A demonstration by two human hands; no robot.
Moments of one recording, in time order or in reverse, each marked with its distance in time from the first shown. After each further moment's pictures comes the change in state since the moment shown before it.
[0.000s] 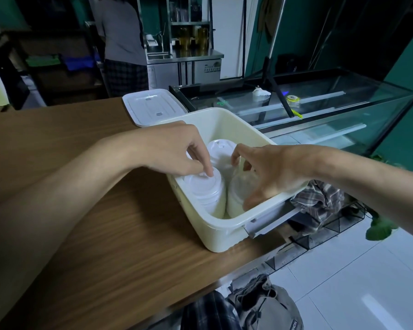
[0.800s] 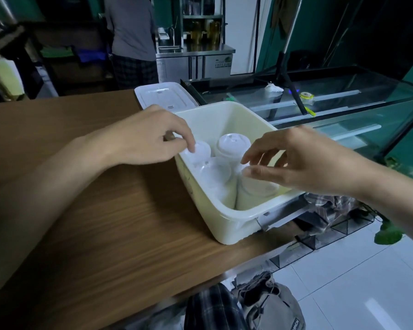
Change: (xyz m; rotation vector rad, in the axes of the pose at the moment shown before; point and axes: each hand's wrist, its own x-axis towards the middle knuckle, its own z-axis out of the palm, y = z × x) left_hand -0.028 -0.050 0.003 -0.028 0.299 0.102; right_hand -0.030 0.006 0.013 0.321 0.456 -0.325
